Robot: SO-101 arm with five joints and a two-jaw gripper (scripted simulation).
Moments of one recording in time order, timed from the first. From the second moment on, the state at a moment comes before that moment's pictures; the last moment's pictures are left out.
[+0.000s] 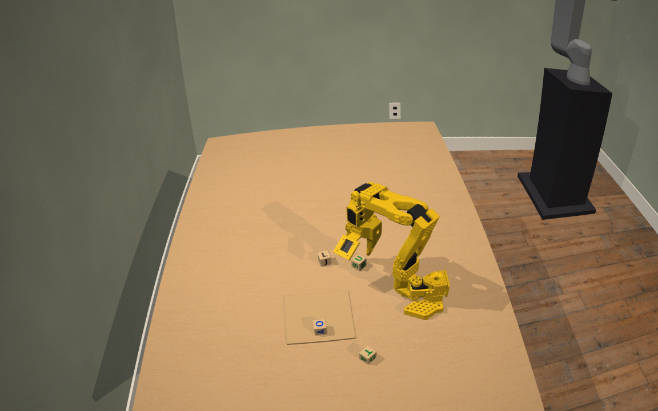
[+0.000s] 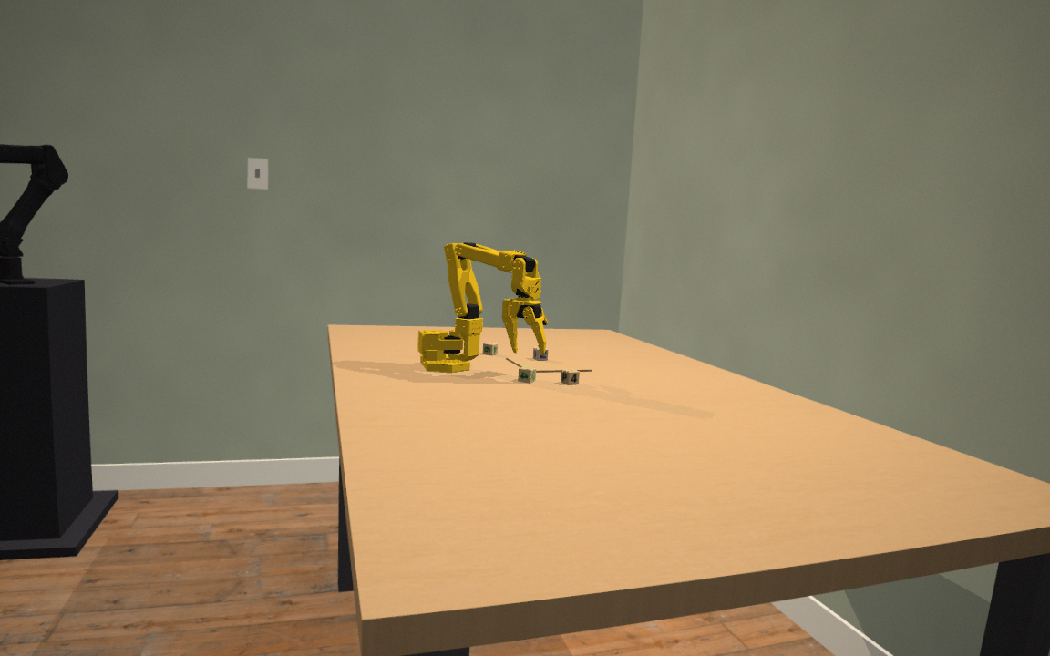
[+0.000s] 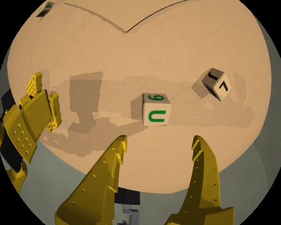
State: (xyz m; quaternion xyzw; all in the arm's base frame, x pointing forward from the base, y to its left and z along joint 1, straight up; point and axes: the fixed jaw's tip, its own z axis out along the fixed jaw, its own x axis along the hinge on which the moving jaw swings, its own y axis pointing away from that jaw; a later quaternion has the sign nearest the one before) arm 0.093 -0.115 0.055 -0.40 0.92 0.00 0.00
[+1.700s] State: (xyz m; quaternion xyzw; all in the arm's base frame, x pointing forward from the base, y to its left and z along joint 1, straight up) arm 0.094 -0.117 0.022 -0.40 0.92 0.00 0.00
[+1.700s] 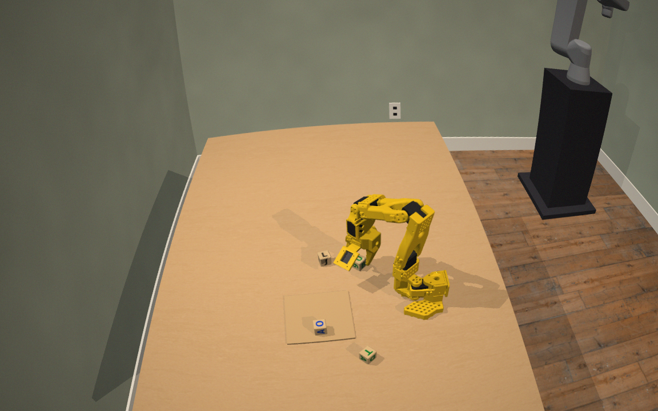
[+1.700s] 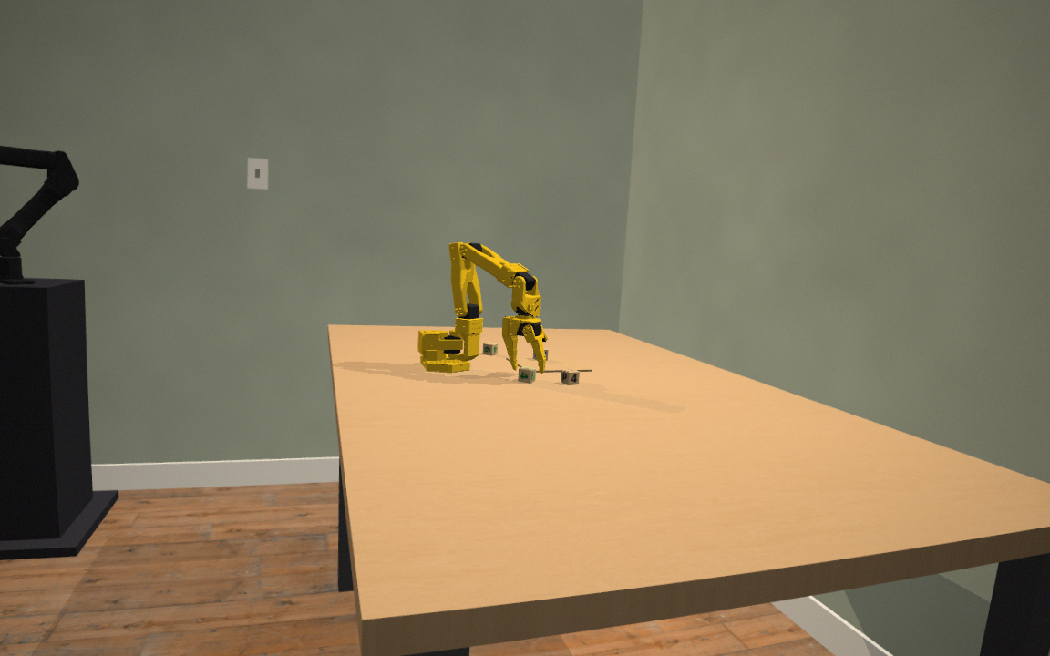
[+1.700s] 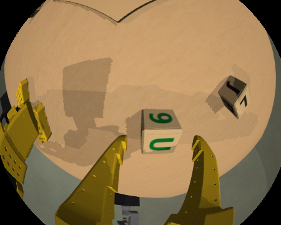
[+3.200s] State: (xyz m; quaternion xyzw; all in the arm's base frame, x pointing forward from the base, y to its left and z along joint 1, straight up) arm 0.096 -0.120 0.014 -0.40 0.92 0.00 0.00
